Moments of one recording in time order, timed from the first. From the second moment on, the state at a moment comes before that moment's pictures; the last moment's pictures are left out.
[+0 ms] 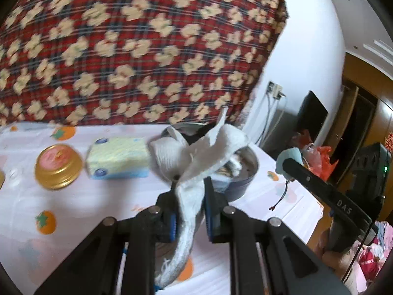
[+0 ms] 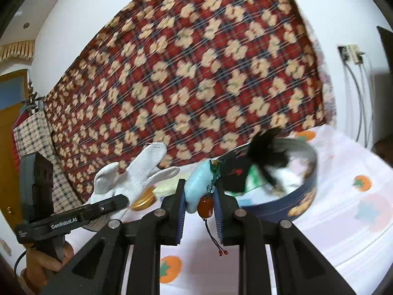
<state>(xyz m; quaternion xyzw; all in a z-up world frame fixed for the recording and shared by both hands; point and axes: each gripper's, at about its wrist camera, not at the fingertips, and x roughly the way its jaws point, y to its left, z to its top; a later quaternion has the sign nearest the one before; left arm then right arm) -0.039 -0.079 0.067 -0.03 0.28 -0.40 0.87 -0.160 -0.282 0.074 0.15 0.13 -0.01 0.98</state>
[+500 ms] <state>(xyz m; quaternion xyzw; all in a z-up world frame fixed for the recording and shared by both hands) -0.046 -0.162 0.076 0.00 0.26 -0.43 0.86 -0.157 -0.347 0.096 0.13 0.11 -0.08 0.98</state>
